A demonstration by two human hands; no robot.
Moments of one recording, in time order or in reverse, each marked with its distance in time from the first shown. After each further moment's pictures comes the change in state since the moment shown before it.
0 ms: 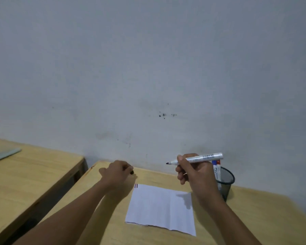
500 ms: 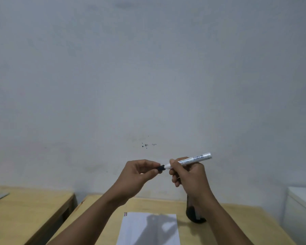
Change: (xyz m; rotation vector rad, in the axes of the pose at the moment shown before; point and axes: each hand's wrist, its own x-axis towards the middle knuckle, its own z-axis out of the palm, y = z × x) left_hand -0.102 0.151 -0.076 -0.761 -0.201 0.463; right_hand -0.020 -0.094 -0.015 -0.026 0.087 -0.117
